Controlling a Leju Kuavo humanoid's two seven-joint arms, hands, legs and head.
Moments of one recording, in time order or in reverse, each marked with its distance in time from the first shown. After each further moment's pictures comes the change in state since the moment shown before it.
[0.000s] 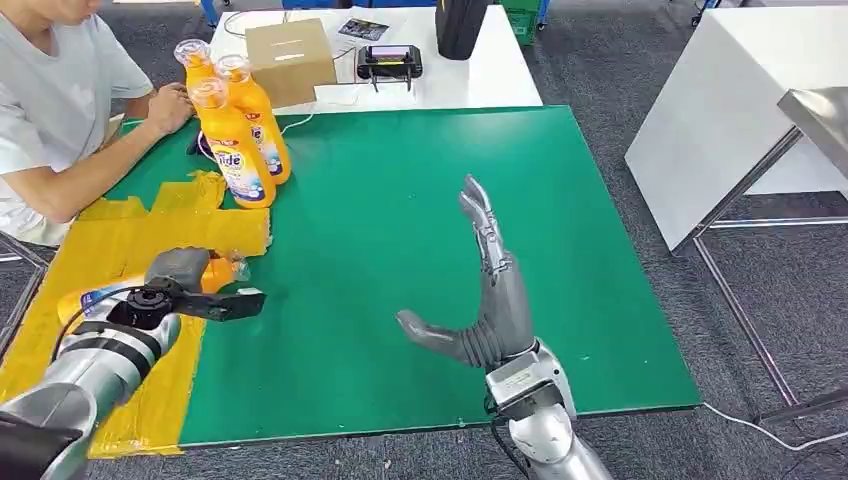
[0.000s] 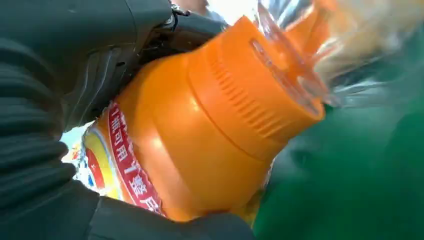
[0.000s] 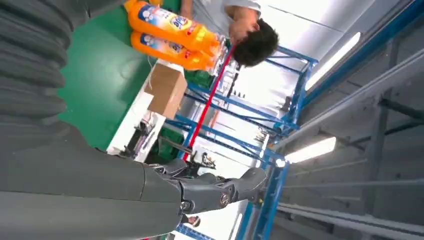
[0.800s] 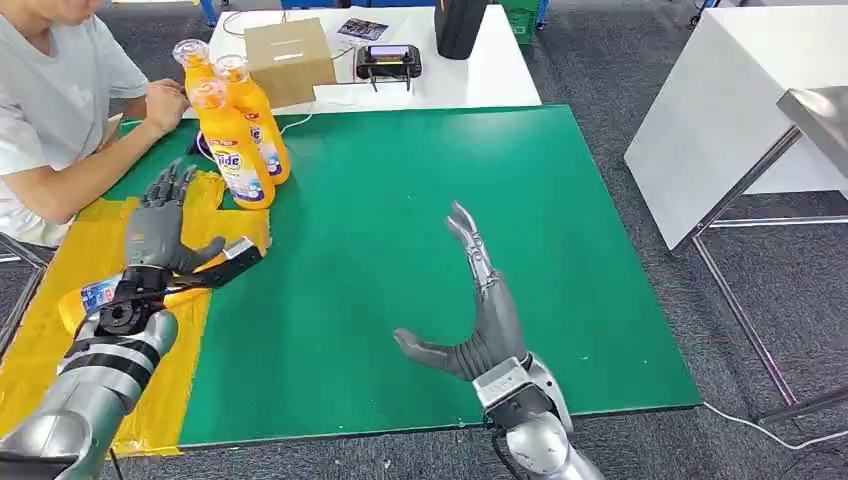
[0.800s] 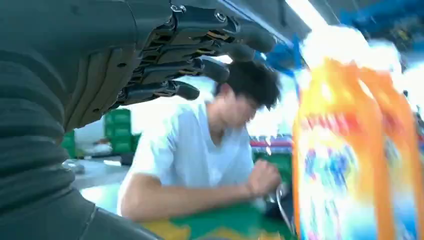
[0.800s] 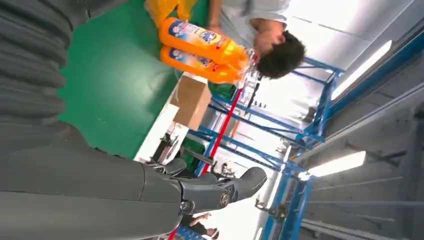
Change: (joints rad) left arm 0.170 -0.017 0.327 -0.384 0.093 0.560 -0.218; right arm 0.048 -0.029 0.018 0.040 0.001 -0.012 0.009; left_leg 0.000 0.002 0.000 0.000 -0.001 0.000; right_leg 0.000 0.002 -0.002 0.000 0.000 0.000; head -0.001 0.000
